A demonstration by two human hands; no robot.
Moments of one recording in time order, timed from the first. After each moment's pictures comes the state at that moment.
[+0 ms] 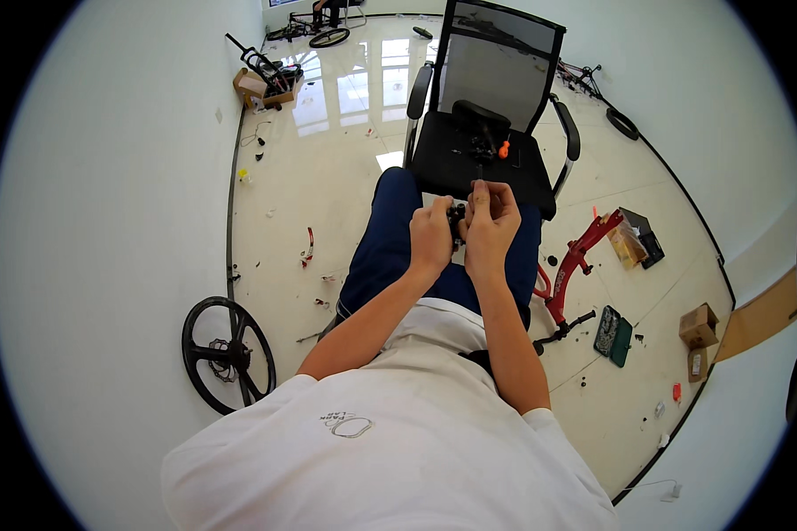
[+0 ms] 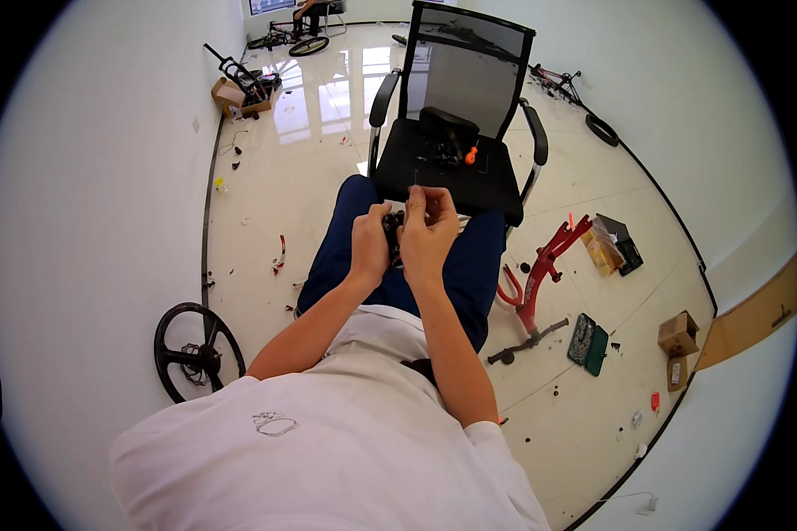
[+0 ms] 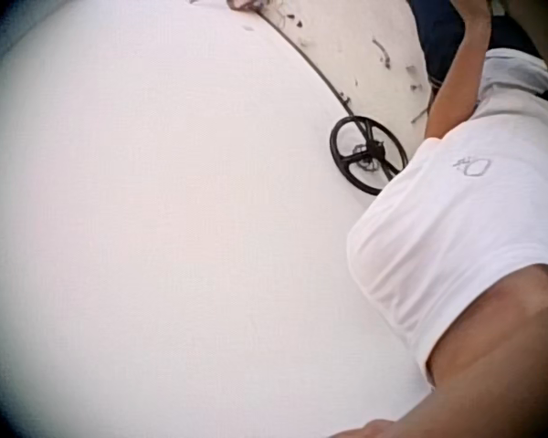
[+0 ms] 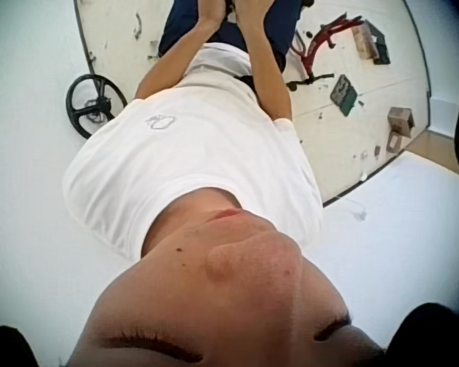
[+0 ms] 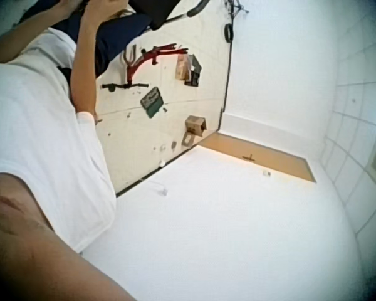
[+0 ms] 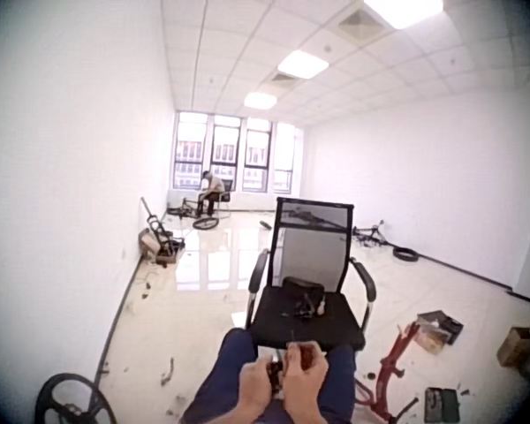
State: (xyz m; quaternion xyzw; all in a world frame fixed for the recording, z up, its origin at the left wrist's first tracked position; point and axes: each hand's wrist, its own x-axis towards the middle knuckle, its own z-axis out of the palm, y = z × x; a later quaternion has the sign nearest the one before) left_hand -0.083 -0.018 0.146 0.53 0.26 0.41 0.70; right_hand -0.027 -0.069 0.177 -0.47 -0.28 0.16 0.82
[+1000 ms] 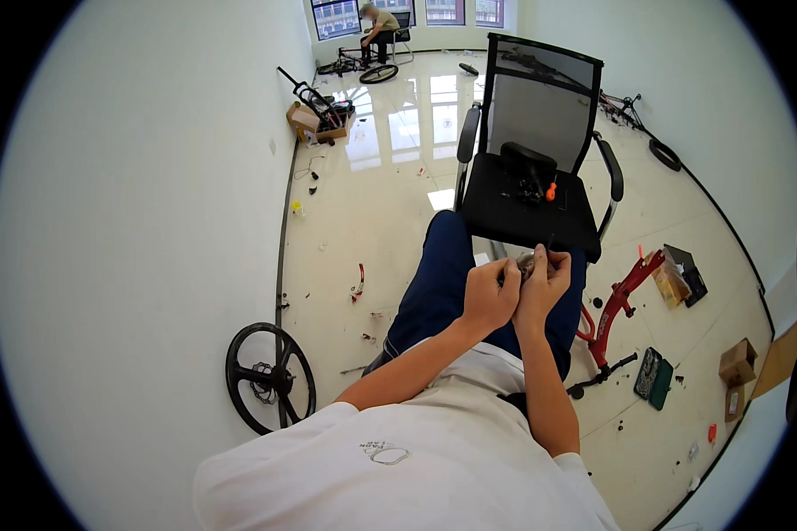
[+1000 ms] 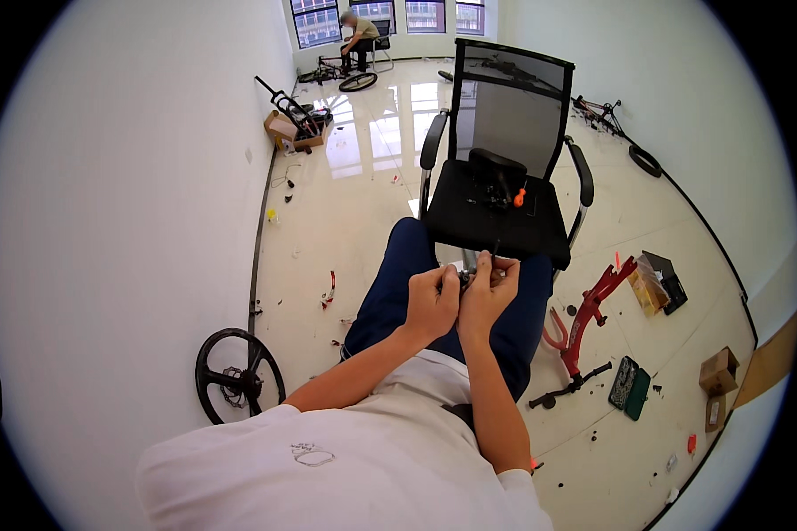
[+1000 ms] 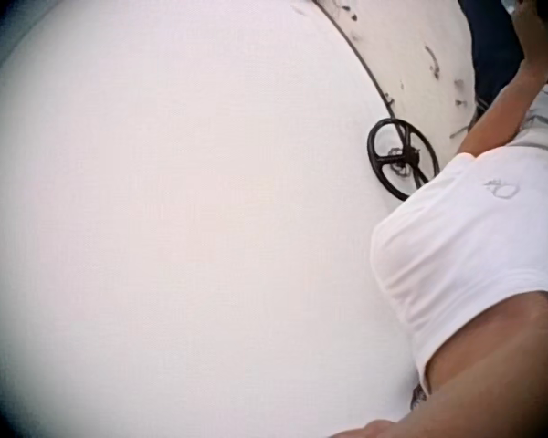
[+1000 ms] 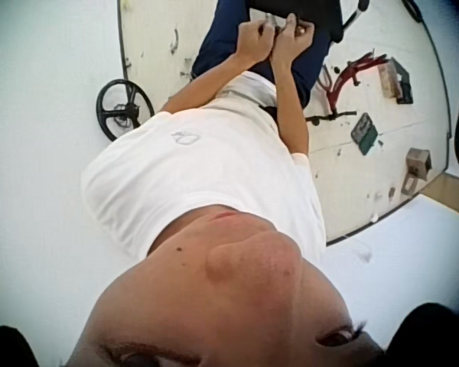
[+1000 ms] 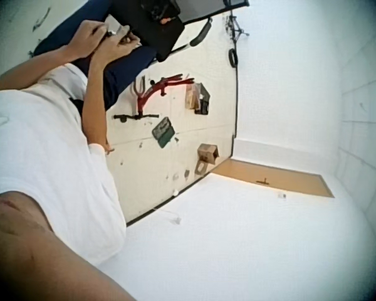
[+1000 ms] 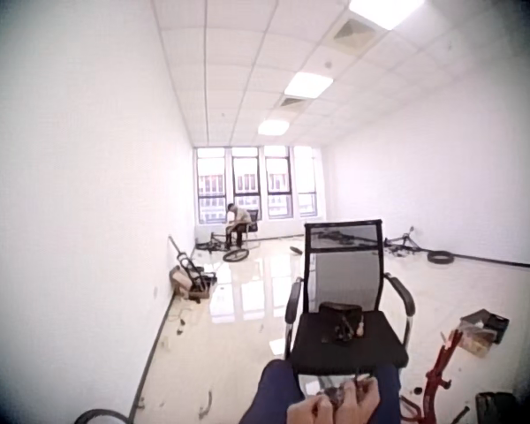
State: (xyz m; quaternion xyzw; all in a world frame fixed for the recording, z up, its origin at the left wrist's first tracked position) left_hand -0.085 -0.038 0.149 0.71 0.17 0.52 0.44; right_hand -0.014 -0.069 0.148 -0.48 -0.21 0.02 0.85
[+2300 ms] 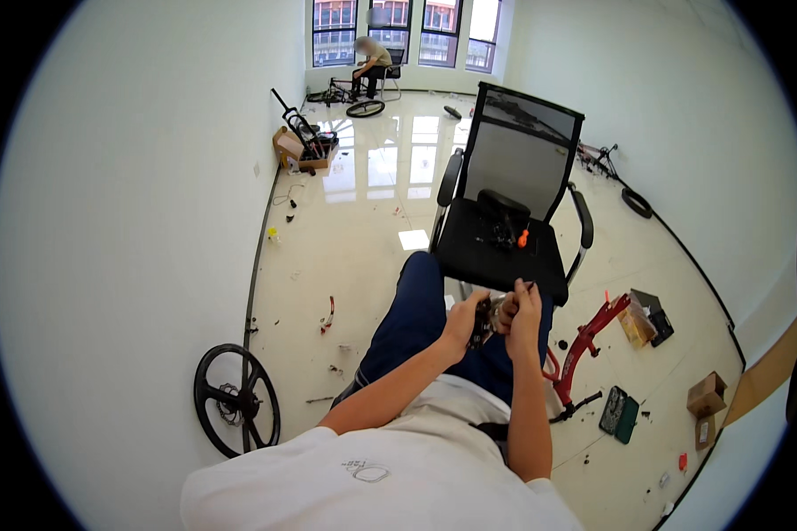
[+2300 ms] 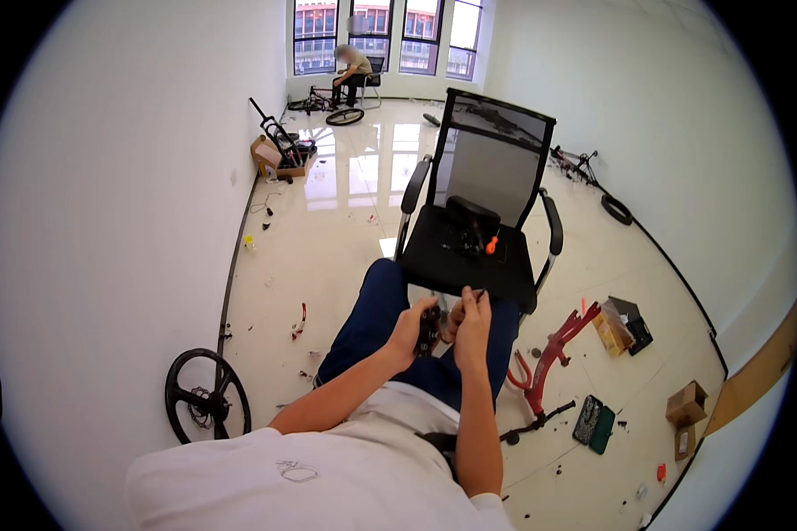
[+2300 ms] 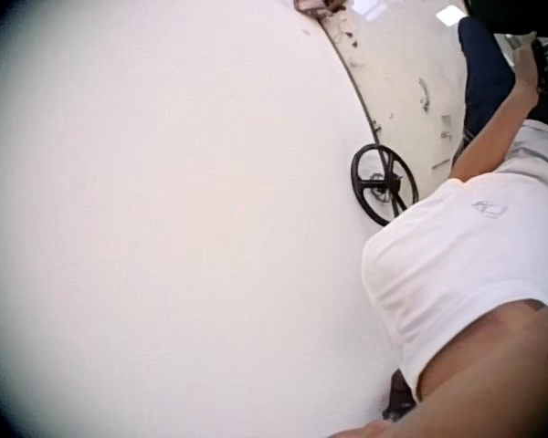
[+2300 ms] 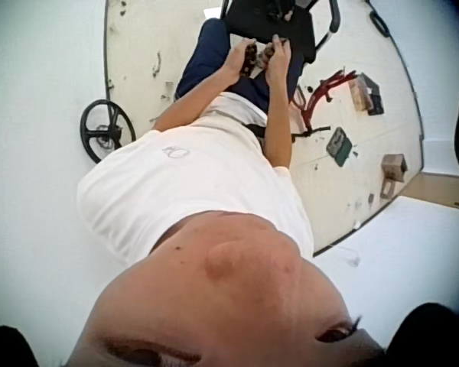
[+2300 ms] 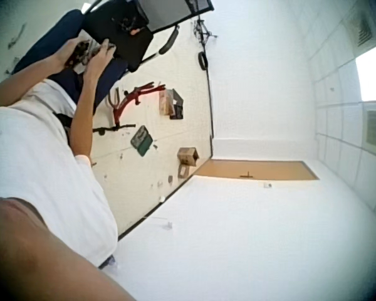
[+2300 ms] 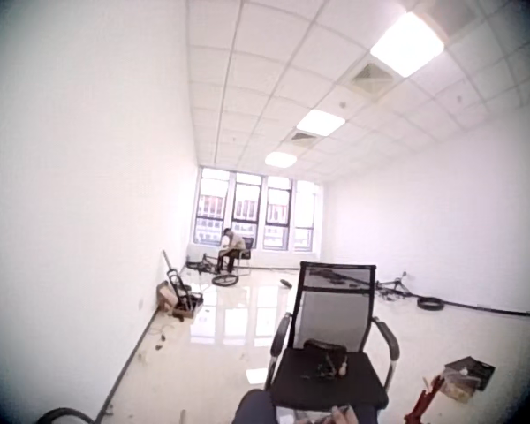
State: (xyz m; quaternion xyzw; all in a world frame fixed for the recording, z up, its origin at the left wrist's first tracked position) left_hand -0.074 -0.021 0.144 0.39 0.25 0.26 0.85; right_hand 0.014 -0.092 0.168 -0.48 -0.24 0.31 0.79
